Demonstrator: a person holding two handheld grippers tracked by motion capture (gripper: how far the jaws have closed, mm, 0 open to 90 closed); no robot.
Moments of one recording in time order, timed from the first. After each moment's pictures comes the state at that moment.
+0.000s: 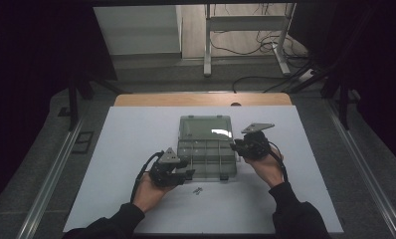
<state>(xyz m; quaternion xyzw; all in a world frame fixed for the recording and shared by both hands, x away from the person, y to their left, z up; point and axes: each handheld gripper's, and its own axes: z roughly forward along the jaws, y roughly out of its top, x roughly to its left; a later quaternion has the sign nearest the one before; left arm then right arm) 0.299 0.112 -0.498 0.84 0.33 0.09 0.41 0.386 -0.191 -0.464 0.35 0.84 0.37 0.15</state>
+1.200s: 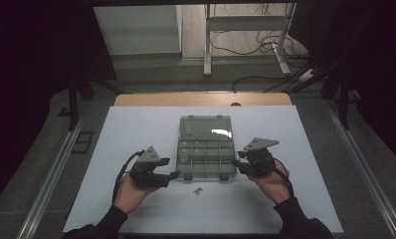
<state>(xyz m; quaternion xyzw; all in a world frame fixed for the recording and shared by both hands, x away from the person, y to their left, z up) 0.286 0.157 -0.481 0.83 0.35 0.09 0.42 0.334 -0.197 -0.463 0.33 0.86 0.37 0.16</state>
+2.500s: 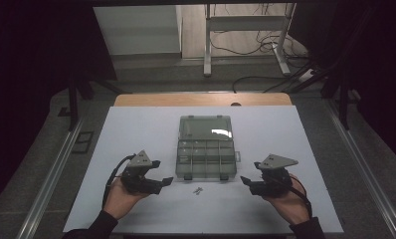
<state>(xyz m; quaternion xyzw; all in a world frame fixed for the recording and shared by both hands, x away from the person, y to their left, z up) 0.270 0.176 -0.480 0.84 0.35 0.09 0.41 0.282 -0.229 -0.458 0.33 0.85 0.37 0.18</state>
